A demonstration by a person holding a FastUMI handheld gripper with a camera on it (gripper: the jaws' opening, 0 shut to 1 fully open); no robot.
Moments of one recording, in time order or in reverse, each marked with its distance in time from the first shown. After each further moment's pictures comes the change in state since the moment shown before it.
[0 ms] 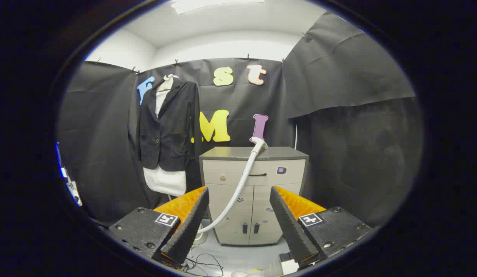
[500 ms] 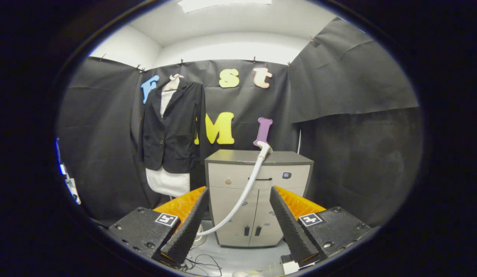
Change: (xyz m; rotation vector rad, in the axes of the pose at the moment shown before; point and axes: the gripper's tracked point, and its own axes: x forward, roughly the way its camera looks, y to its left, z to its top) arm 0.003 0.032 0.010 -0.028 -0.013 0.007
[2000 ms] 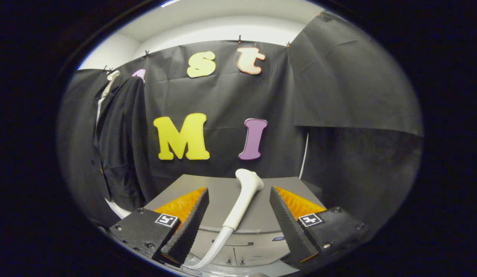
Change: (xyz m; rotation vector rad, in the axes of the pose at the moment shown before) arm 0.381 -0.121 0.141 0.040 0.122 -0.008
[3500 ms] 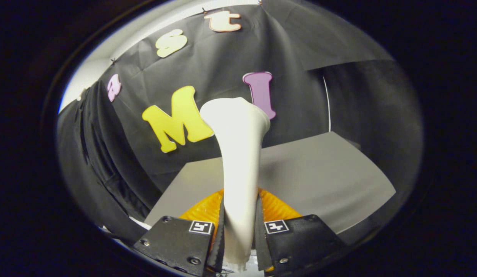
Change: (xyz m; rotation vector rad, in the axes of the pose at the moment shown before) arm 0.080 0.010 -0.042 0.250 0.201 0.140
